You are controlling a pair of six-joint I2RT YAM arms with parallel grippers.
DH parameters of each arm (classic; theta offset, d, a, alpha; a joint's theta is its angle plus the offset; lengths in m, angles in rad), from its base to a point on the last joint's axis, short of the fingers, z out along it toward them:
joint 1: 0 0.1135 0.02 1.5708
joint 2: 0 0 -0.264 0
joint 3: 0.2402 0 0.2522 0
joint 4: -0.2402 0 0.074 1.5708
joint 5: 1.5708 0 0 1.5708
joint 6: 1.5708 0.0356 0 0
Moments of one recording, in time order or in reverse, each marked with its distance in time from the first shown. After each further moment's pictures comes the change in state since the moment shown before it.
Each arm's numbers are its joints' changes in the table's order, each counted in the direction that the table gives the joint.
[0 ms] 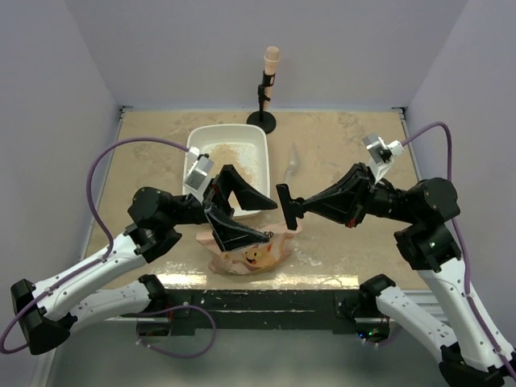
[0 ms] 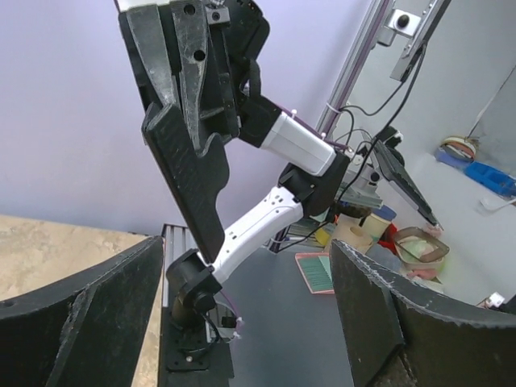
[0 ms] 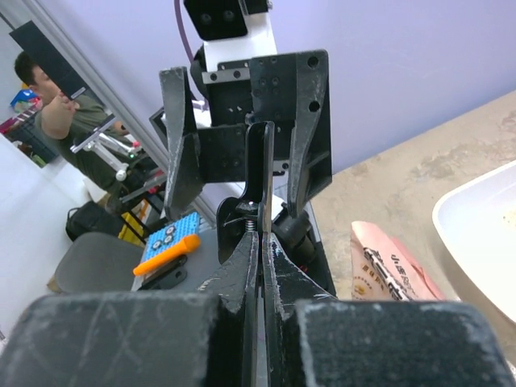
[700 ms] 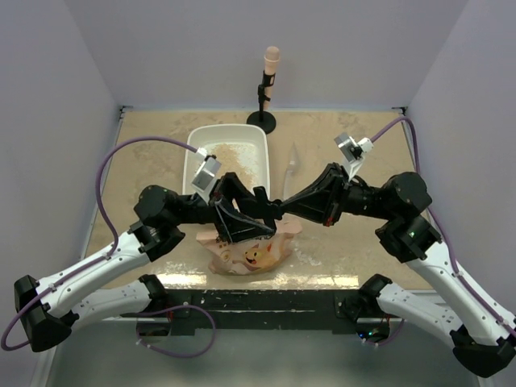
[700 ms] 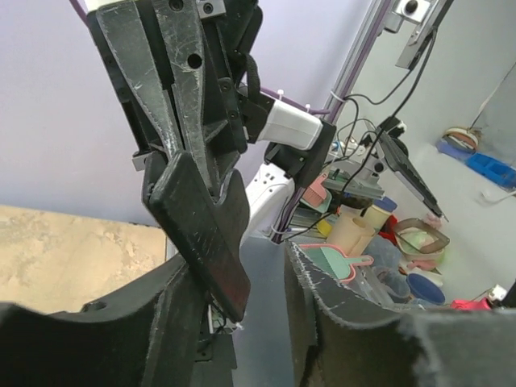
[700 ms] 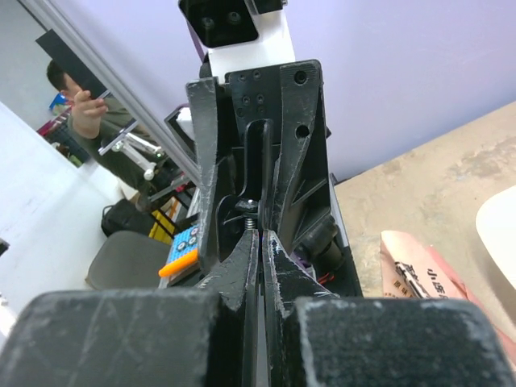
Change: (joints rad) left arm -0.008 -0.032 -0.002 0.004 0.019 0.011; right arm 0.227 -0.087 -0.029 0.103 0.165 0.017
